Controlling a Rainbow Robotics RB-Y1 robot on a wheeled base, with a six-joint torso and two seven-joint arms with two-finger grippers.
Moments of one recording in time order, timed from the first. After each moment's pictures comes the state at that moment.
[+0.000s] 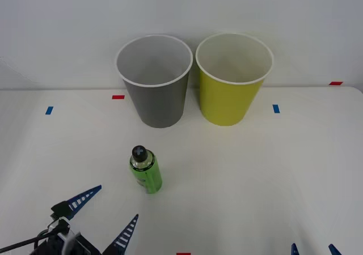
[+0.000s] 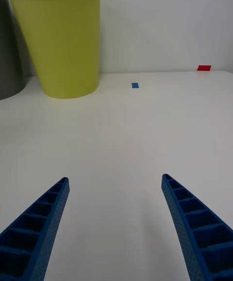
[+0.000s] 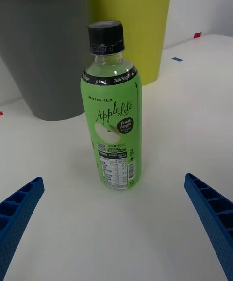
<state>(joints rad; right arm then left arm) 1.14 -0.25 0.28 -2.00 -0.09 -0.64 1.57 0.64 0.84 -0.46 -2.13 0.37 -0.29 -1.71</state>
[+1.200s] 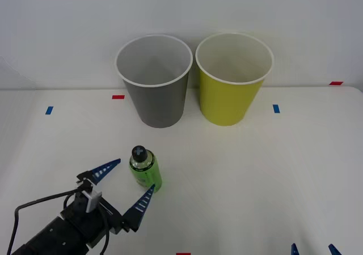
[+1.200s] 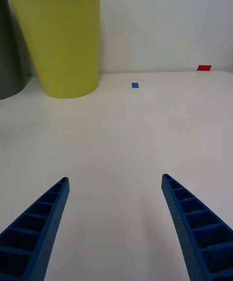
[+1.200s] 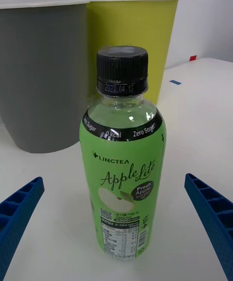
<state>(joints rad) 1.14 -0.25 0.28 -2.00 -0.09 -0.64 1.57 0.36 0.79 -0.54 -2.03 0.45 -0.22 -1.68</state>
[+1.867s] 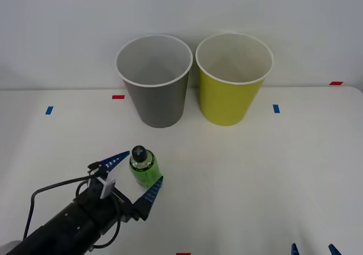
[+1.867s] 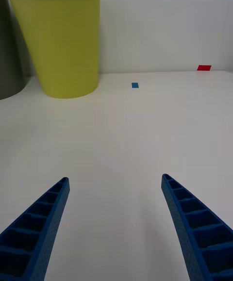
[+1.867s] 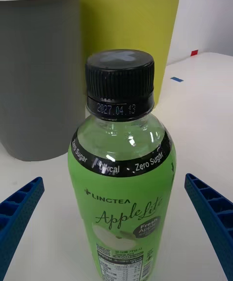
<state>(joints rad) 1.14 -0.25 0.28 -2.00 -0.09 -0.64 1.57 0.29 0.73 -0.54 -2.02 0.44 -0.10 -1.68</state>
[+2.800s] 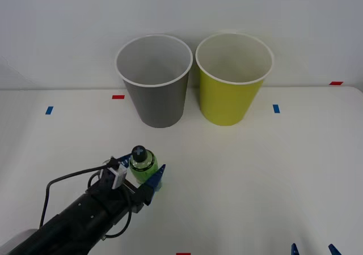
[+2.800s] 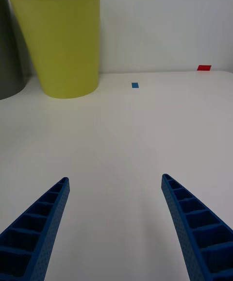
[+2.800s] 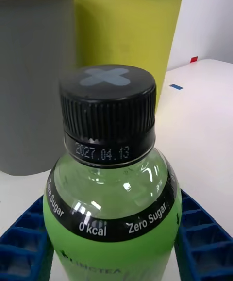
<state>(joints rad) 1.14 -0.25 0.28 -2.00 -0.09 -0.64 1.57 0.21 0.67 -0.56 -1.97 0.44 -0.07 -1.68</state>
